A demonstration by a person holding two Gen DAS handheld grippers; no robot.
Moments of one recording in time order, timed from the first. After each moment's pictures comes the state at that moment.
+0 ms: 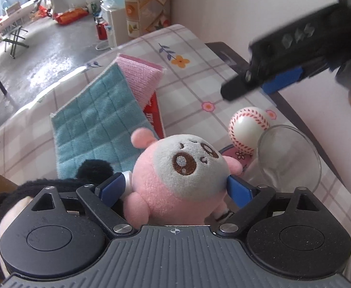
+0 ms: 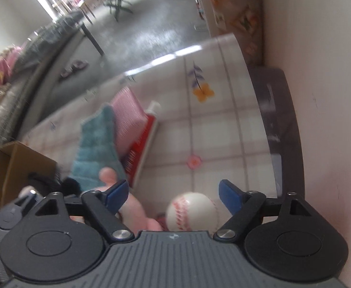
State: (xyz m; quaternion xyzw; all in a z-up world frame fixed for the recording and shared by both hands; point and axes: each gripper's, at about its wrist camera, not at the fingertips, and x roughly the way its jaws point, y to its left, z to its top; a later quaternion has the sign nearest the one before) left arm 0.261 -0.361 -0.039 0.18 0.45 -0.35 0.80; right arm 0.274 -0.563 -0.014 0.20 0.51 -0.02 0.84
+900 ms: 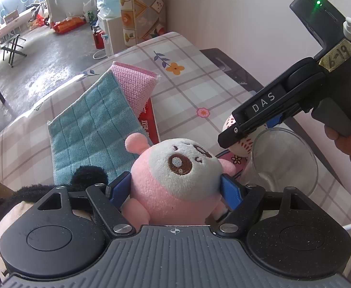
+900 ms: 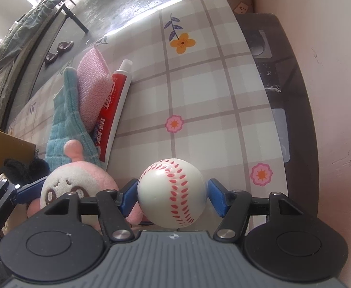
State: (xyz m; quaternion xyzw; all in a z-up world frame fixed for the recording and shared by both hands) left arm 0.256 -0.361 -0.039 0.18 0.42 -0.36 0.81; right arm 0.279 -0.573 -0.063 0.23 0.56 -0.03 0.79
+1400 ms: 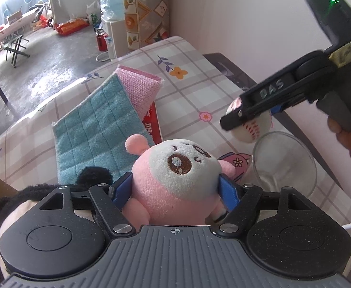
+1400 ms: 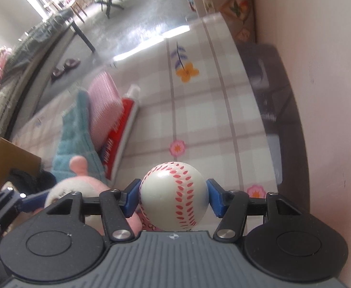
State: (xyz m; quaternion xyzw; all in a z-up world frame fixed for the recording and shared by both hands) left arm 0.255 -0.355 -0.032 0.17 0.42 -0.36 0.82; right arm 0.269 -0.573 -0.039 0.21 0.50 -0.03 0.84
